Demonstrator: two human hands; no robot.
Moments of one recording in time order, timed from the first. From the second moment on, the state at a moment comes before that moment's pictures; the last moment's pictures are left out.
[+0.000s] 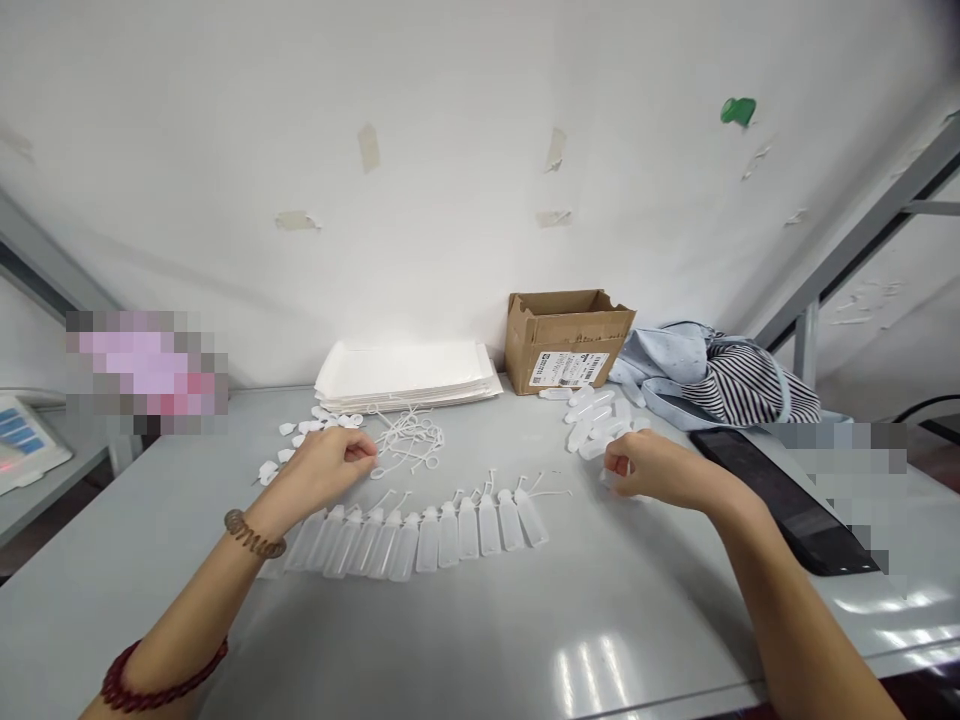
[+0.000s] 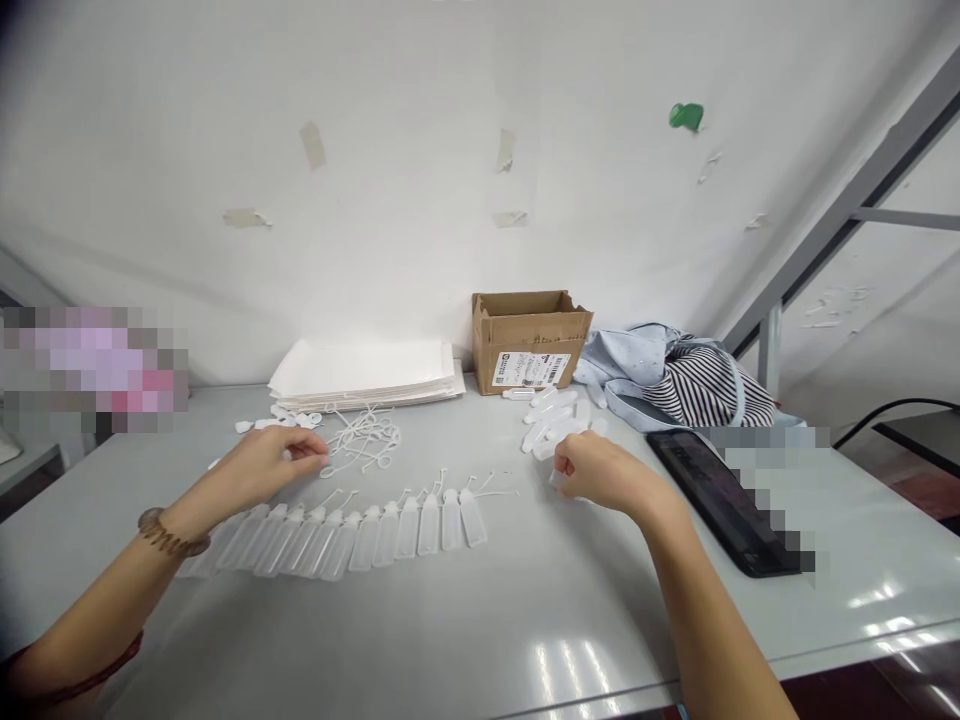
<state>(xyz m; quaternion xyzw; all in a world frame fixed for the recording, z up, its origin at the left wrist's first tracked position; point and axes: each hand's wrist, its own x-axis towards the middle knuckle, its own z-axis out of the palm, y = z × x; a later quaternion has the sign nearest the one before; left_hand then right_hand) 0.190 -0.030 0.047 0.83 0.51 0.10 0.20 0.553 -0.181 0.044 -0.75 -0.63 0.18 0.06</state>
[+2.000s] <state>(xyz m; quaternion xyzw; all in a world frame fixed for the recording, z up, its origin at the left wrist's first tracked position) 0.246 -0.133 0.022 0.86 0.23 0.36 0.27 0.414 -0.183 0.029 -0.39 -0.41 0.60 0.56</state>
